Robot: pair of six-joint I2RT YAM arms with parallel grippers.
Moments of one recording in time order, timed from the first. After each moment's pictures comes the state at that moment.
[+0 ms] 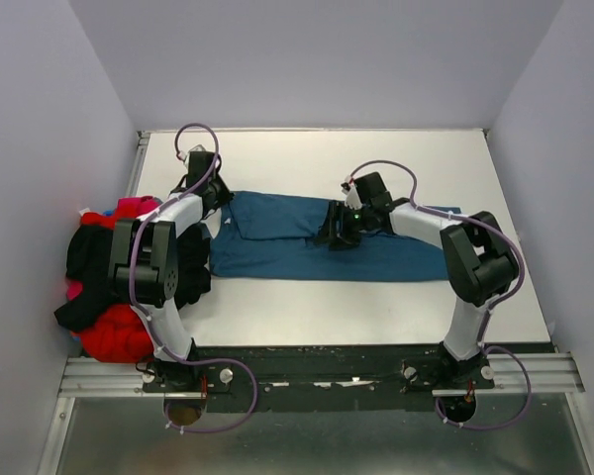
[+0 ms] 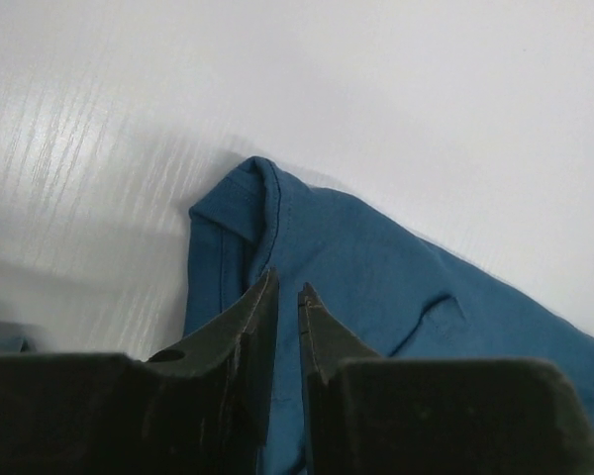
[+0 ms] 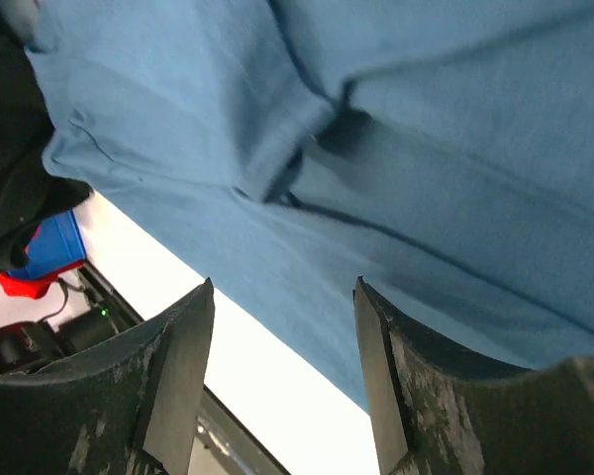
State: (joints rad) left arm -0.10 1.83 1.16 -0.08 -0.04 -0.61; right arm 0.46 1.88 1.12 -0.19 -0.56 0.60
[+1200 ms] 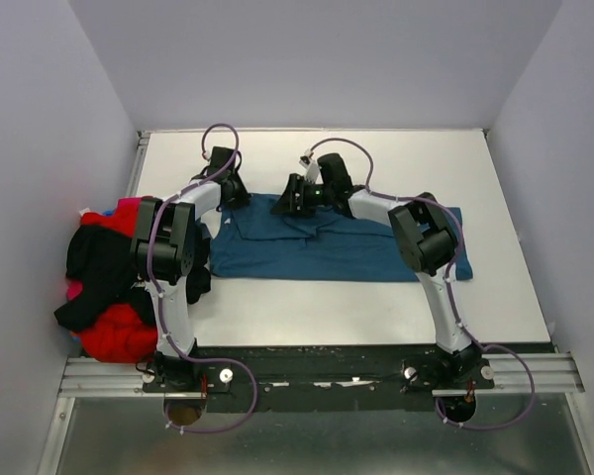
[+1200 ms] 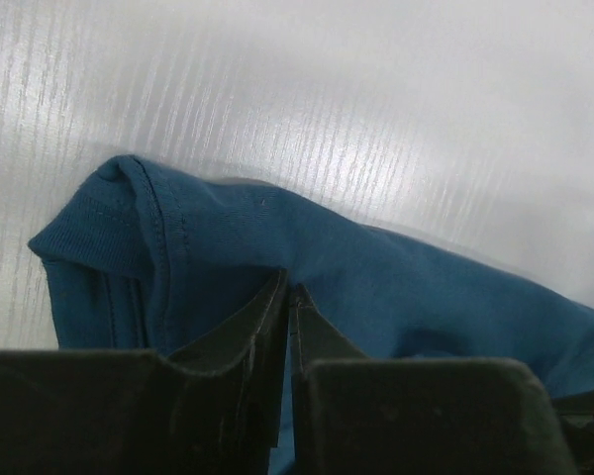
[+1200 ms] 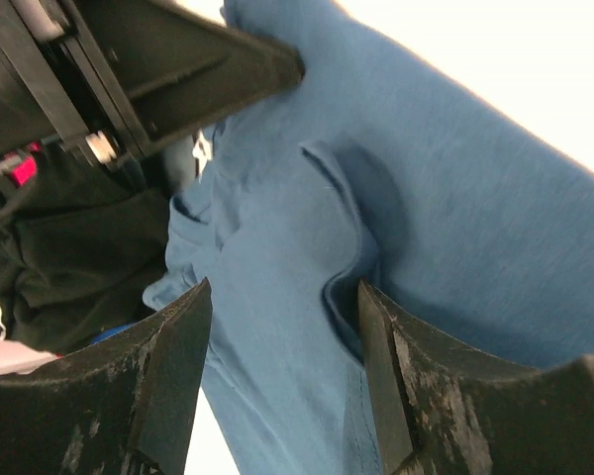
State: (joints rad) left arm -0.17 2.04 1.38 -0.22 0.03 -0.61; right arm 0.54 2.33 1.64 0.13 -0.67 0.67
